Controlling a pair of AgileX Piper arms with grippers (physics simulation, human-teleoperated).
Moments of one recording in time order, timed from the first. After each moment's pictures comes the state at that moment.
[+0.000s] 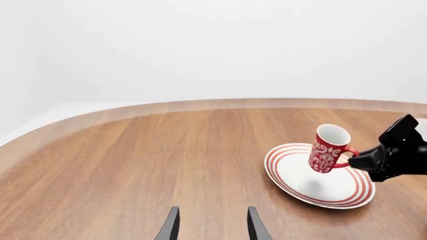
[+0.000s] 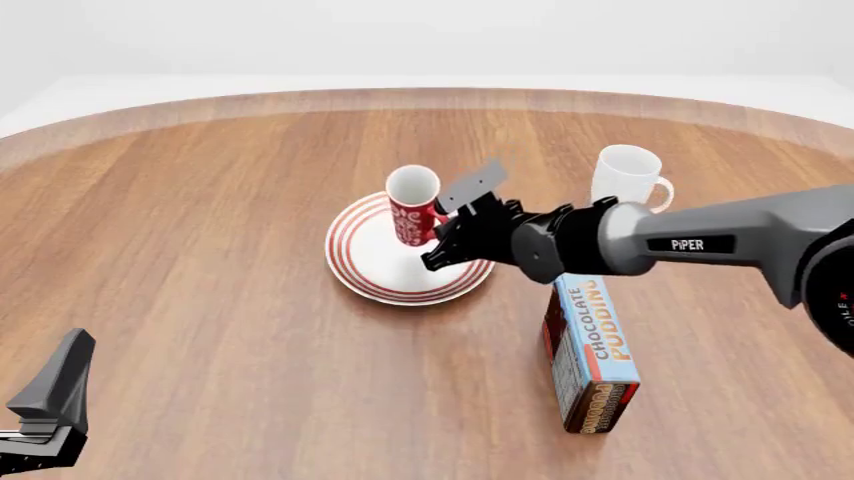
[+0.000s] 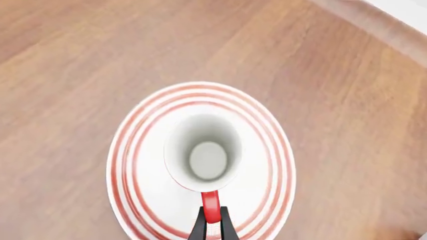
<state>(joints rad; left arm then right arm) 0.00 0.01 0.00 0.00 0.00 0.54 1.96 -1.17 -0.13 -0.16</state>
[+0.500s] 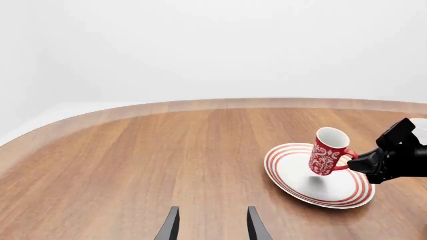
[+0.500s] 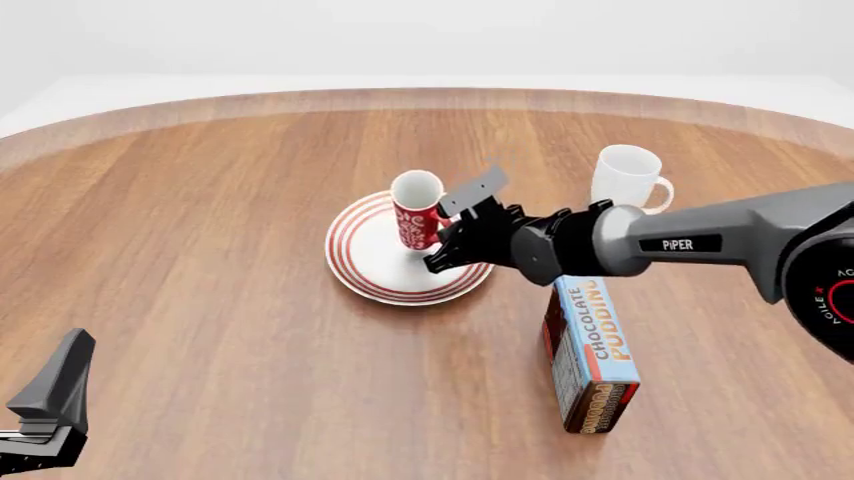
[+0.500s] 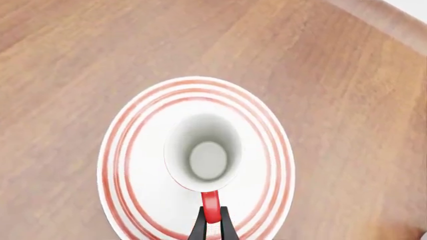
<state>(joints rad) 0.00 0.01 0.00 0.00 0.00 0.53 1.99 -1.18 -0.14 -0.15</state>
